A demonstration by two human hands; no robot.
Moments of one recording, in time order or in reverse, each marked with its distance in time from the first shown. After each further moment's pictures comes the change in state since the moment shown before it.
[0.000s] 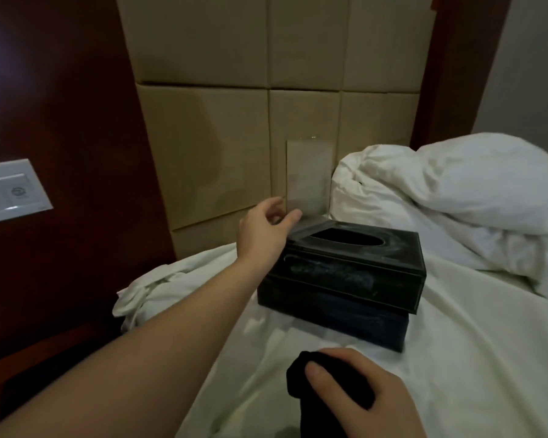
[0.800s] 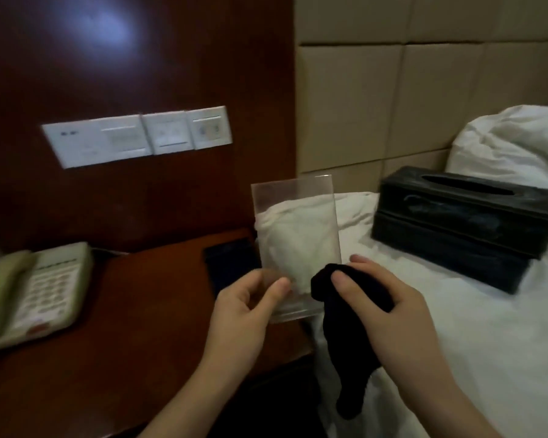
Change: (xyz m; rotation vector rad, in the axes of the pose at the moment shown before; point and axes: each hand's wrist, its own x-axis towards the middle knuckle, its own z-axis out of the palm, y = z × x) left_hand -0.291 -0.042 -0.185 -0.092 0.147 -0.136; right_hand -0.089 -0.028 0.089 0.090 -0.117 -0.273
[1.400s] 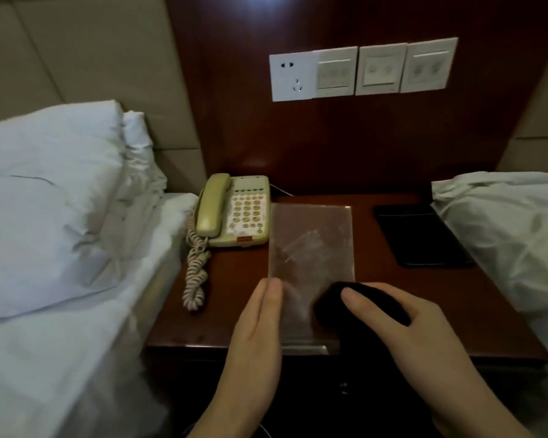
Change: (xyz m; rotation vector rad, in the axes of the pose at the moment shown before) left_hand -0.125 -0.046 -0.198 -0.214 0.461 -0.430; right_hand -0.102 -0.030 0.198 0.082 -0.721 0.264
